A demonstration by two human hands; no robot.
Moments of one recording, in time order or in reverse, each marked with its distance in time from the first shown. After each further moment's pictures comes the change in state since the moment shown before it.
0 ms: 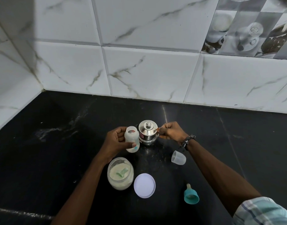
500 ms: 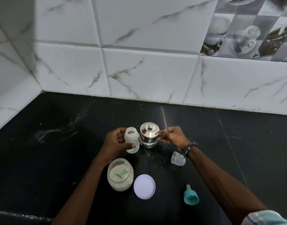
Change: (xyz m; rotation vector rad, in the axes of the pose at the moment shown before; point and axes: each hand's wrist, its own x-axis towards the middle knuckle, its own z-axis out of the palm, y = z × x) left_hand -0.003 0.001 0.001 -0.001 0.002 0.018; right_hand -0.024 0.002 0.008 0.099 0.107 0.003
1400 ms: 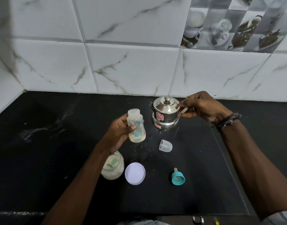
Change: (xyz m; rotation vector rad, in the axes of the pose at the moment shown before) left_hand -0.014 0.035 0.052 -0.376 -0.358 0.022; right_hand -0.110 -0.117 -0.099 -0.038 -0.004 -0.097
